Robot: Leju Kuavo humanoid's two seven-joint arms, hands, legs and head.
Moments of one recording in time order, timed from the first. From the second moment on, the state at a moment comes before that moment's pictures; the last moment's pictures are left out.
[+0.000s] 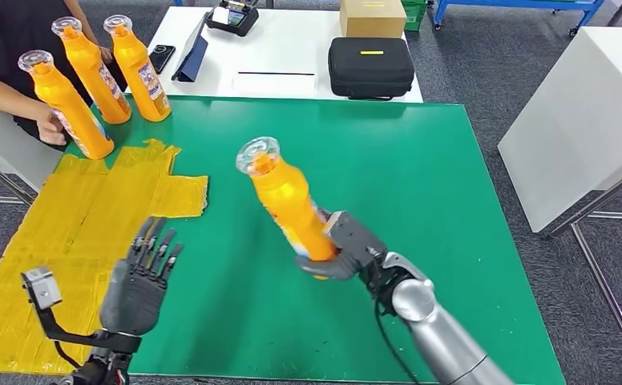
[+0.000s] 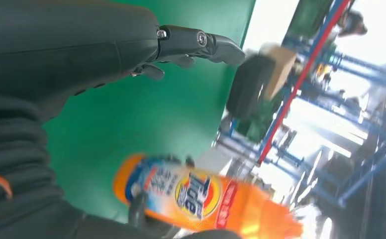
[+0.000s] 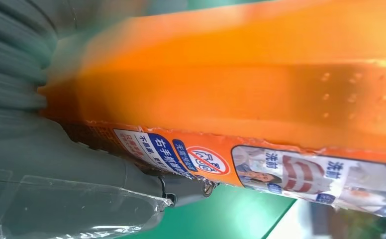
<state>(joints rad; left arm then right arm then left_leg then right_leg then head) 0.16 0.13 -0.33 -1.68 0.63 0.00 -0.31 -0.32 -0.10 0.46 -1.20 0.04 0.22 -0.10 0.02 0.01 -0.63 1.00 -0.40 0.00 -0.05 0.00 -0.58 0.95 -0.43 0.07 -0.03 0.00</state>
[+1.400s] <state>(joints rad) 0.05 0.02 -0.43 -1.78 0.43 0.24 -0.24 -0.42 0.16 0.84 -1.18 0.55 0.02 0.10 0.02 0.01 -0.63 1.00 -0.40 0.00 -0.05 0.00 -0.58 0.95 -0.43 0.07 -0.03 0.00</state>
